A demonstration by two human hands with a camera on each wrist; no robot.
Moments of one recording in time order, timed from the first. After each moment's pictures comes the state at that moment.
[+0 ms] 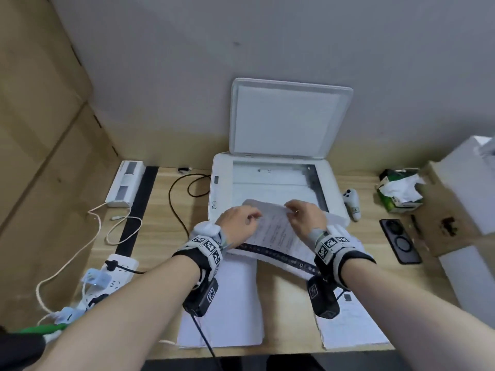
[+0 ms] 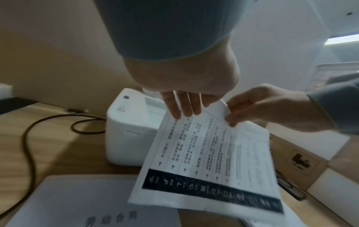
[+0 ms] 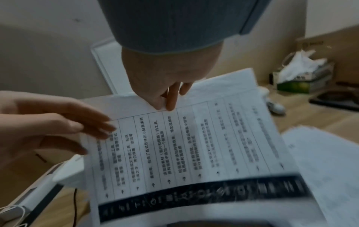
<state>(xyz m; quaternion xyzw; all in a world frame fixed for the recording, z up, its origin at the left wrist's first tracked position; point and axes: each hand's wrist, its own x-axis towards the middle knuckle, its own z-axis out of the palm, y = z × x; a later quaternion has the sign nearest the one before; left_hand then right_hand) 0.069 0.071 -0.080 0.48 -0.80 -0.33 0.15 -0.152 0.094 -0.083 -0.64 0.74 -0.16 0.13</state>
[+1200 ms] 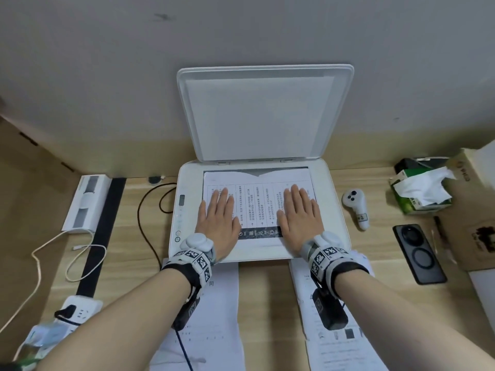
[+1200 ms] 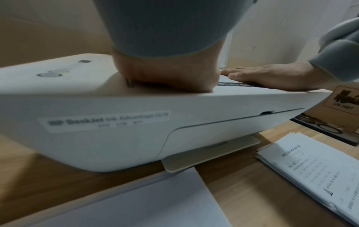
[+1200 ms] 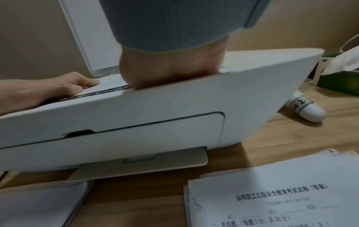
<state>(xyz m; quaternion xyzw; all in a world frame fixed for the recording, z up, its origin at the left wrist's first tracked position) 0.004 -0.024 -0.166 0.59 -0.80 -0.07 -0.05 -0.221 0.011 -0.170 -0.67 0.73 -0.02 0.12</state>
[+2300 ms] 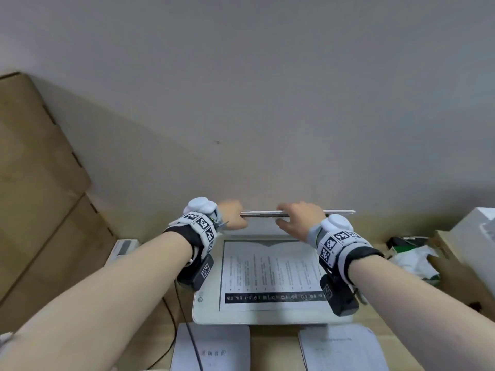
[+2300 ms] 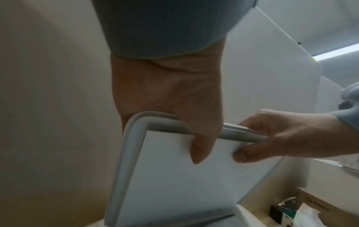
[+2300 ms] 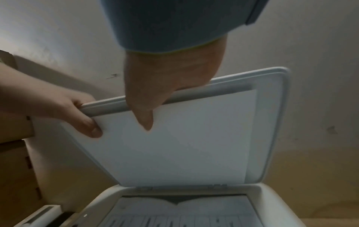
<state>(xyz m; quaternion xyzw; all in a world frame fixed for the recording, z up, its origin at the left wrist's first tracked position) 0.016 -0.126 0.067 0.54 -0.82 -0.16 -0.10 -0.199 -0.075 0.053 -0.76 0.65 -0.01 0.02</state>
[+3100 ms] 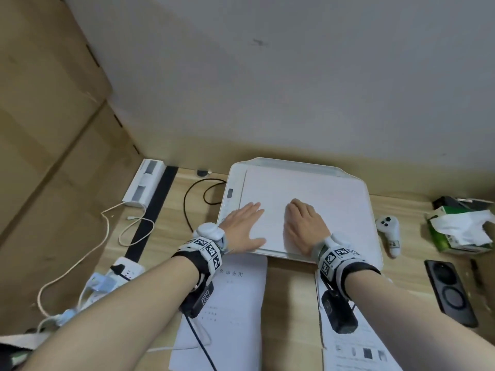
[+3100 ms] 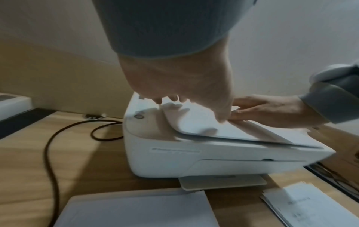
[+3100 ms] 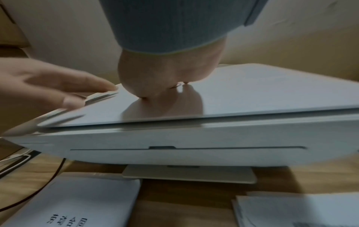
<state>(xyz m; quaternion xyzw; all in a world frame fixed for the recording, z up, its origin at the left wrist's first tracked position) 0.072 0.001 -0.121 0.50 -0.83 -0.25 -0.02 -0.160 0.005 -0.127 -0.80 0.59 -0.04 0.12</state>
